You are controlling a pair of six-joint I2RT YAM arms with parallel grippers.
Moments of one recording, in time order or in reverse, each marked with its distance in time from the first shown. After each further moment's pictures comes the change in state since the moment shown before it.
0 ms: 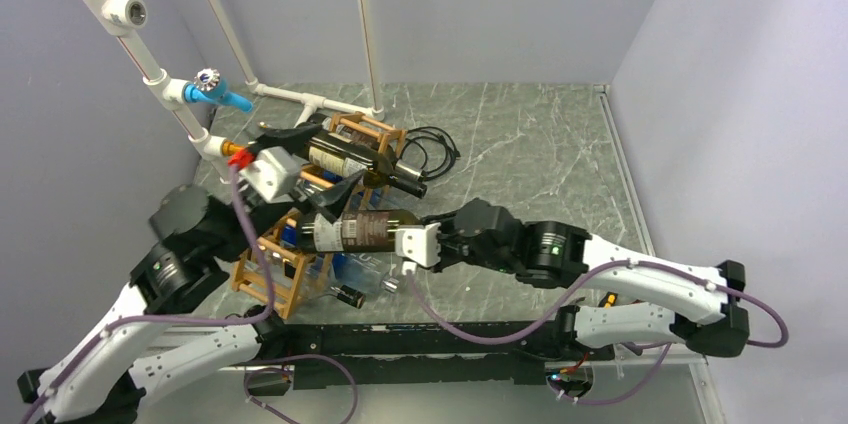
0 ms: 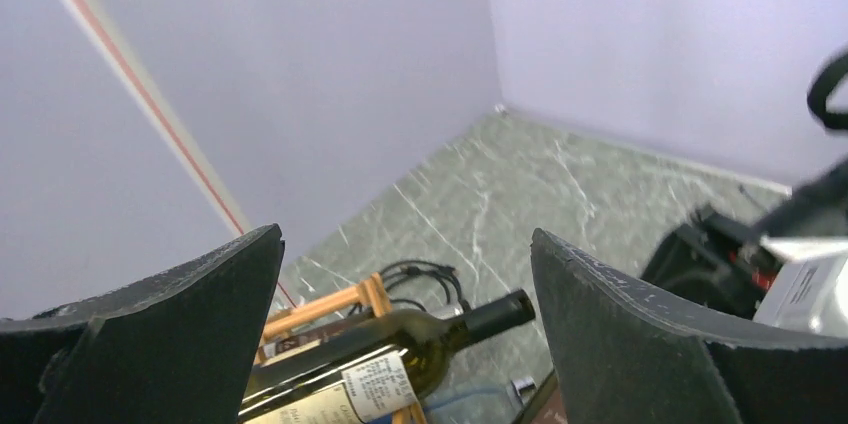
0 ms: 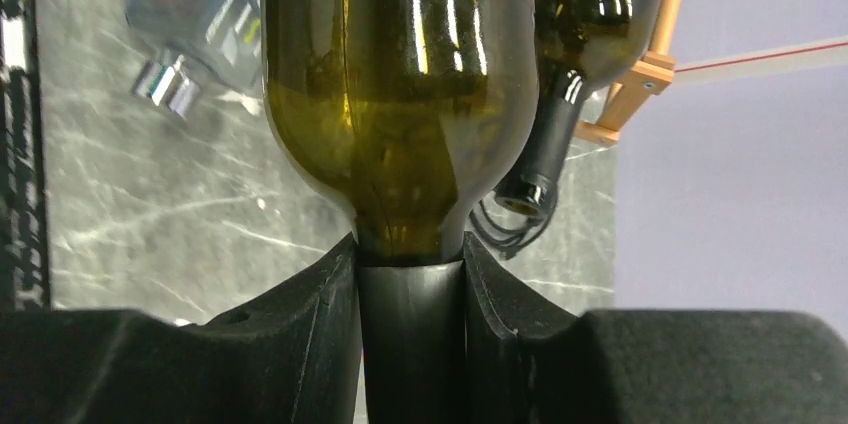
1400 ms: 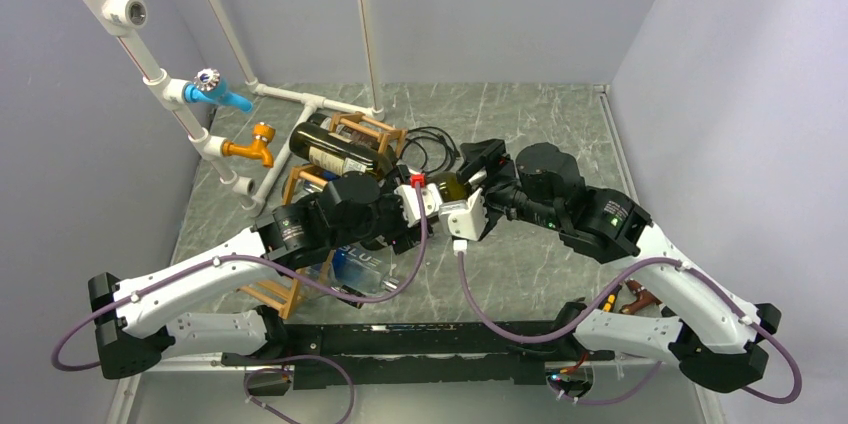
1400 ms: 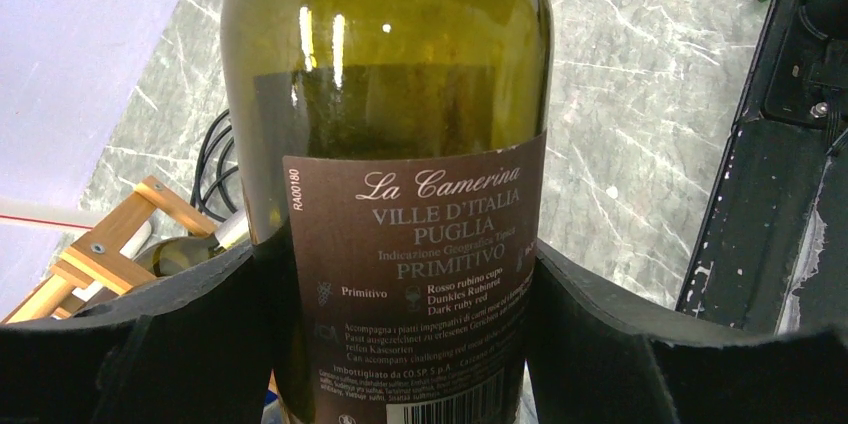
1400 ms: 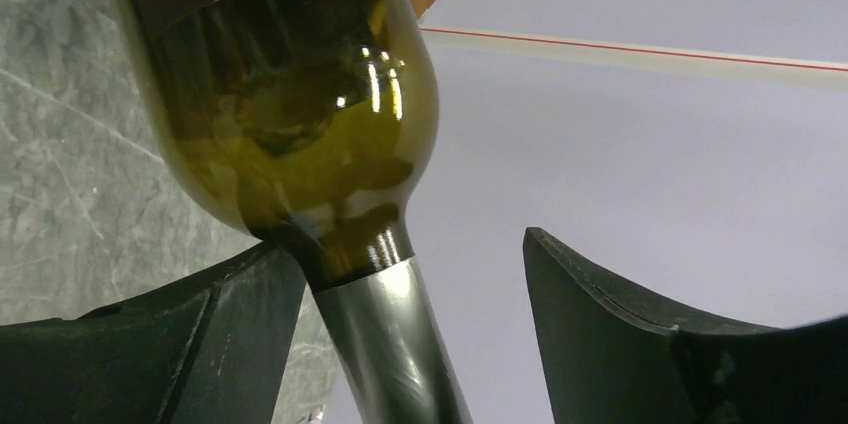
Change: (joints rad) left arm -0.195 0.372 -0.048 -0.132 0.008 0.060; right arm -0.314 -0.027 0.232 -0.188 -0.168 -0.615
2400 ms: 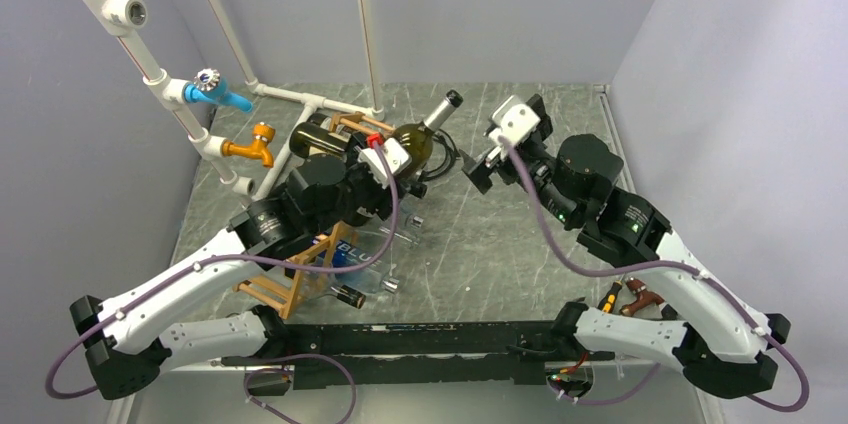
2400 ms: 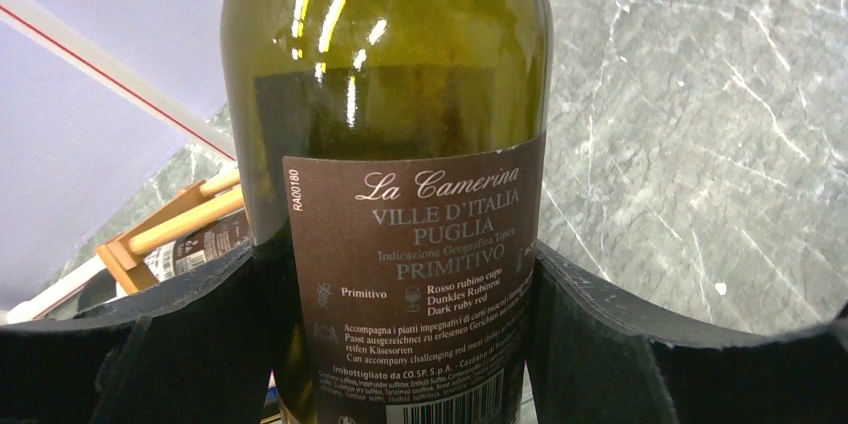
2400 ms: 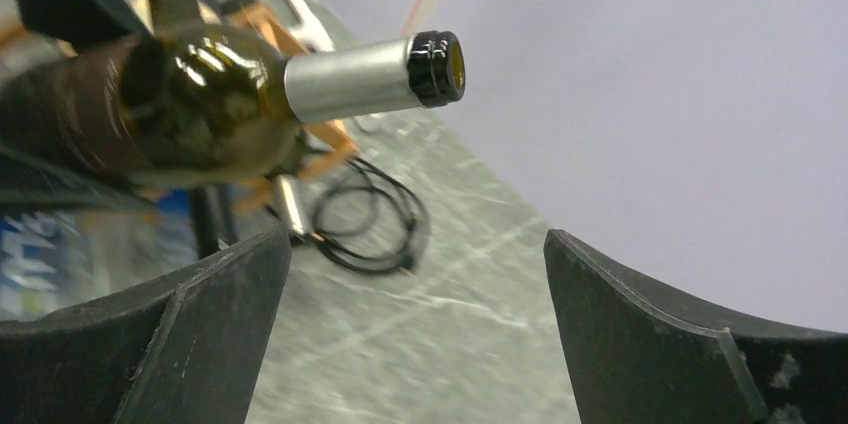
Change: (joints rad) left arm 0.151 -0.084 -0.011 0.085 -0.161 -0.091; right arm -0.008 -0.032 0.046 0.317 0.265 1.065
